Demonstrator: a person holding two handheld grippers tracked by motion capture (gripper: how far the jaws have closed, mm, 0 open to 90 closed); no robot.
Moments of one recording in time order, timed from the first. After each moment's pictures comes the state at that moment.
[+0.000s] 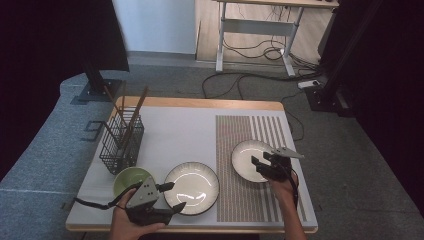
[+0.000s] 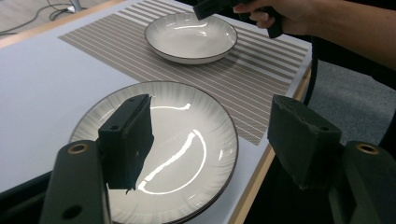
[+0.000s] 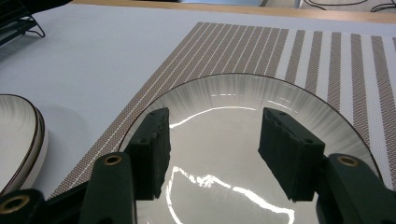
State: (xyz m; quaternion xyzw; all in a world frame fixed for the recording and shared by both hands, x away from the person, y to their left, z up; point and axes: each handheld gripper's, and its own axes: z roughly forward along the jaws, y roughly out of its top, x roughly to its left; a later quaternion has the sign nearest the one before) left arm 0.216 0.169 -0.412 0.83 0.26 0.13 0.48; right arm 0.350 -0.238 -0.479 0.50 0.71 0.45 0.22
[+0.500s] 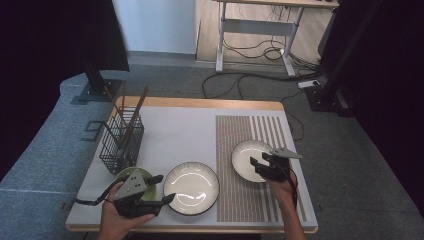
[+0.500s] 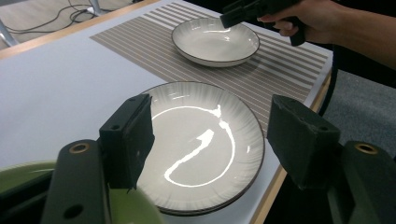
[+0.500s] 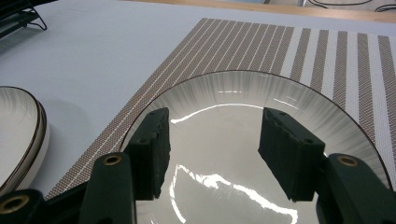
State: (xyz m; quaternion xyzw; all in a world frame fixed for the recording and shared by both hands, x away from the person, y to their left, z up) left arm 0.228 0.194 -0.405 0.82 0.28 0.14 0.48; right arm 0.349 -0.235 -0.481 0.49 0.72 0.44 0.22
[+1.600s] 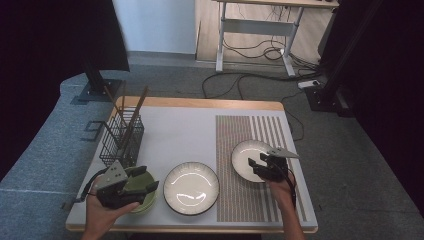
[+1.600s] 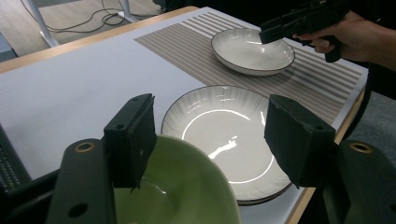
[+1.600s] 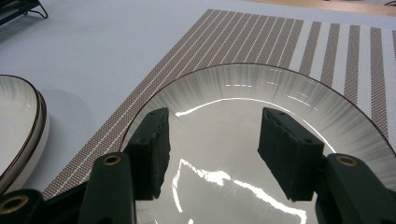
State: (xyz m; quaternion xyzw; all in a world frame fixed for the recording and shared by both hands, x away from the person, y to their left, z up) left arm 0.241 0.232 -0.399 0.79 0.33 0.17 0.49; right arm 0.352 -0.231 -0.484 0.48 0.73 0.43 0.21
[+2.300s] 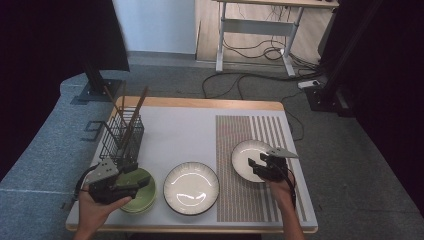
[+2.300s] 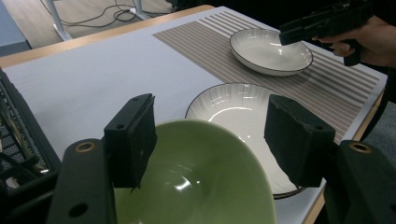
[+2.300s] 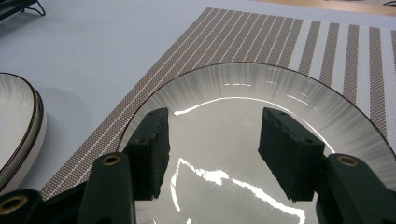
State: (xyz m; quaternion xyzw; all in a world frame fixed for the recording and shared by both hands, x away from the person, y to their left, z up) left arm 0.251 0.255 -0.402 0.78 0.35 0.17 0.48; right arm 0.352 -0.231 -0.485 0.48 0.73 0.43 0.21
